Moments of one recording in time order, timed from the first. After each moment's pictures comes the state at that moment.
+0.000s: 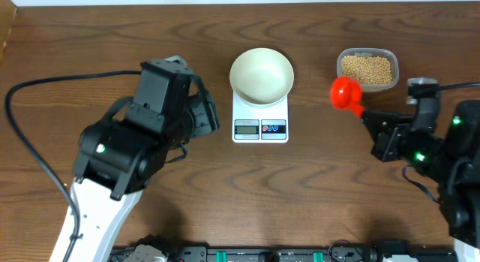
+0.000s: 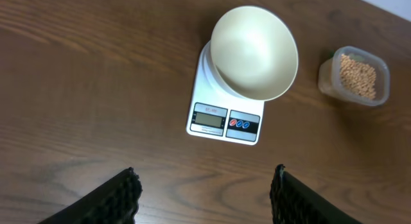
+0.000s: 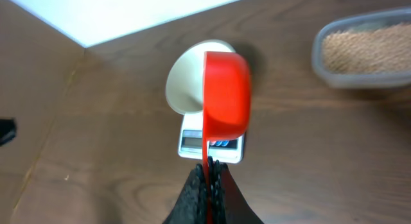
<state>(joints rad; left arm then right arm) -0.44 1.23 1.57 -1.25 -0.06 -0.64 0.01 0.90 1.23 -0.97 -0.47 0.26</state>
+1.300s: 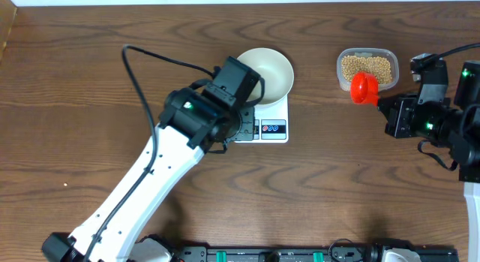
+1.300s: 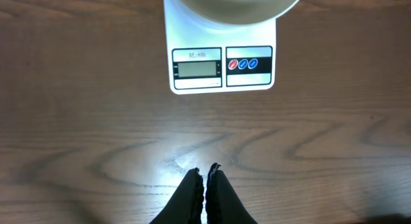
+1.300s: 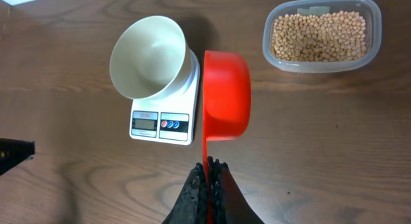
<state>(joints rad) -0.62 1.48 1.52 -1.24 -0.03 -0.54 -0.08 1.15 1.42 -1.15 -0.42 0.04</state>
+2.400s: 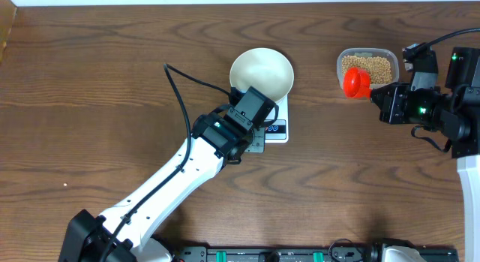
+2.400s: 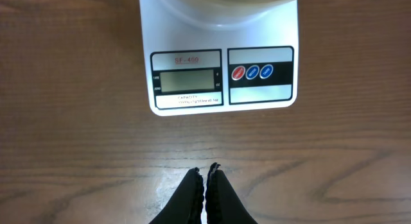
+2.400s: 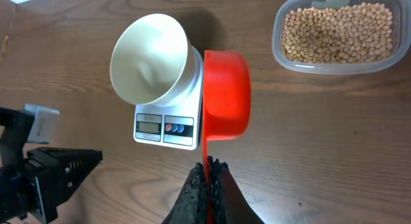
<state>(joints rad) -0.69 1.50 1.17 -0.85 -0.11 -0.58 -0.08 1.25 1.42 -1.10 -0.46 0.06</state>
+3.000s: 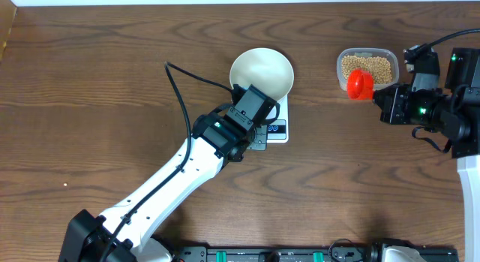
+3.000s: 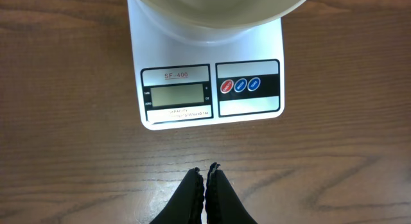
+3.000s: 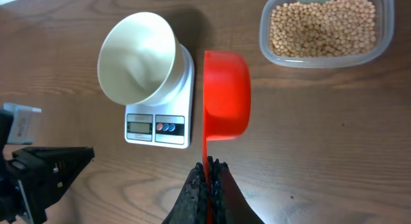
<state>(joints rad) -0.70 1.50 1.17 -0.79 -0.11 -0.56 -0.08 1.25 1.42 -1.12 -0.42 0.07</state>
